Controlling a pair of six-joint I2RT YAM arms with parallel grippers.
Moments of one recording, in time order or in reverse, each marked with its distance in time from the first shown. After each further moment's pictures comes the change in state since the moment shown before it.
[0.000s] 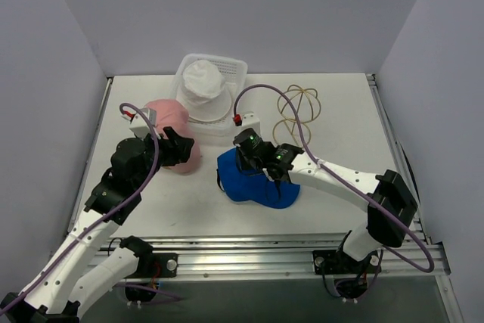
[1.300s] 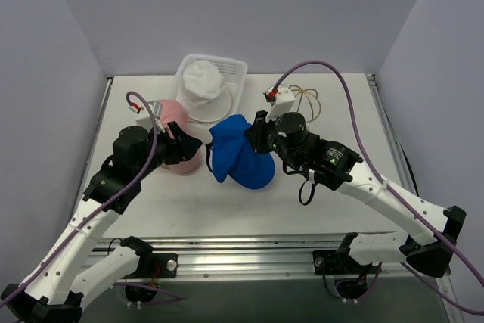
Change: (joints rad) left arm 0.014 0.084 0.137 -0.141 0.162 -0.105; right arm 0.010 -0.331 0.131 -0.044 -0.057 -0.010
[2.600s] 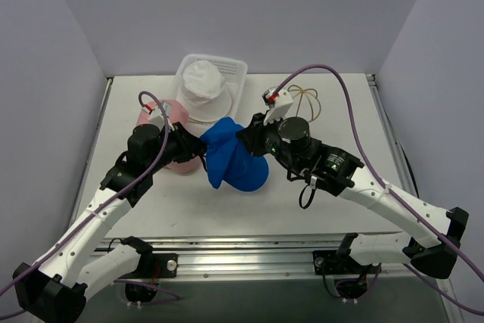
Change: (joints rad) left arm 0.005 0.103 -0.110 0.206 0.096 -0.126; right arm 0.039 -0.032 -0.033 0.111 -0.050 -0.008
